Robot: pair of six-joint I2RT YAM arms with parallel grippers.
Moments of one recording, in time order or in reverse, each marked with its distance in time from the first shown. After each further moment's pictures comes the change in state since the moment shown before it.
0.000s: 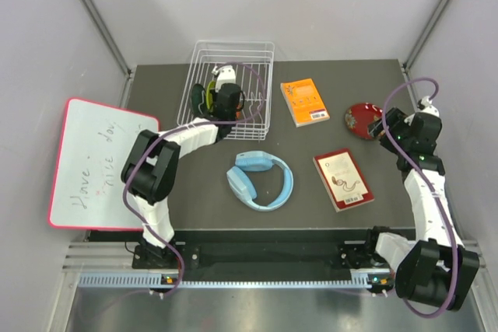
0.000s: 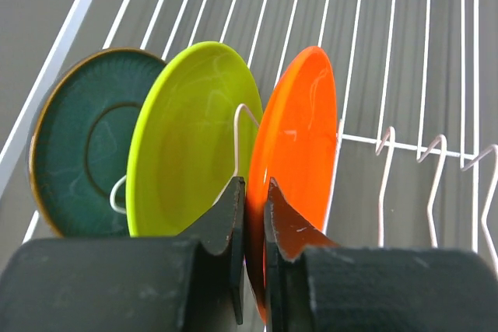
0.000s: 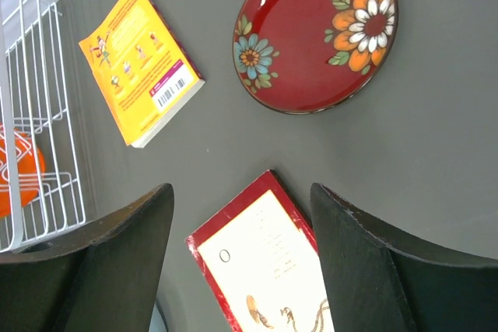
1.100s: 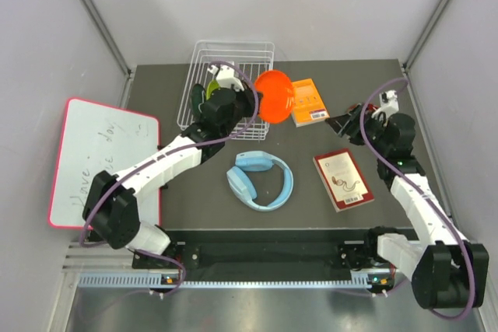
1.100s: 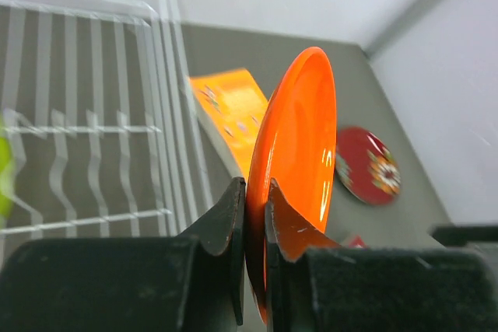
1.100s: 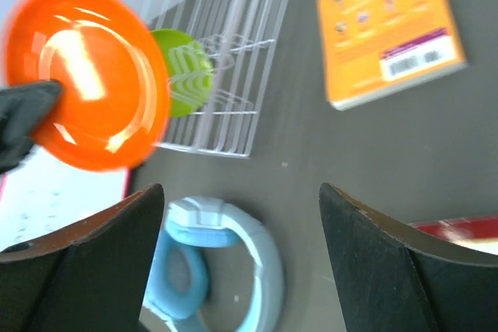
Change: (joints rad) left arm -0.176 -0.419 -0.106 -0.023 0.348 -0.292; right arm 0.256 -0.020 -0.094 0.325 -0.262 0.153
